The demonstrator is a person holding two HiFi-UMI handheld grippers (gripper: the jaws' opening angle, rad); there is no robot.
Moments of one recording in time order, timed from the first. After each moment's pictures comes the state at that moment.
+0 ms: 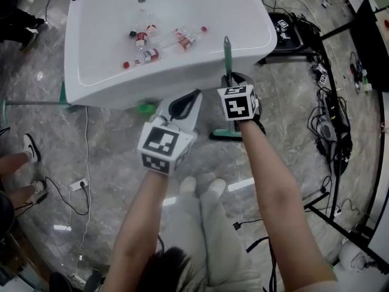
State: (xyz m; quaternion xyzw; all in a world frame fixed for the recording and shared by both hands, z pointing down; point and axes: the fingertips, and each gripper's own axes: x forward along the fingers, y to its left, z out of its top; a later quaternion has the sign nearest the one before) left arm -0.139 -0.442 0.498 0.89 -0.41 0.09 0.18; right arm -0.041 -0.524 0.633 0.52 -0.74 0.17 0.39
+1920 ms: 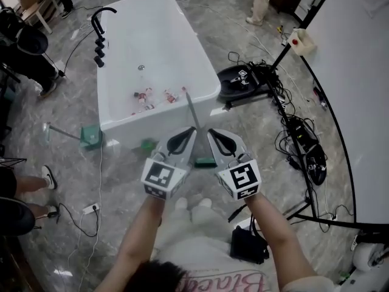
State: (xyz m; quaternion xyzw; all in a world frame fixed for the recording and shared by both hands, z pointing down) left arm -0.093 -0.326 0.240 0.92 -0.37 0.02 0.06; right arm -0.057 -0.318 0.244 0.45 -0.88 0.01 0.14
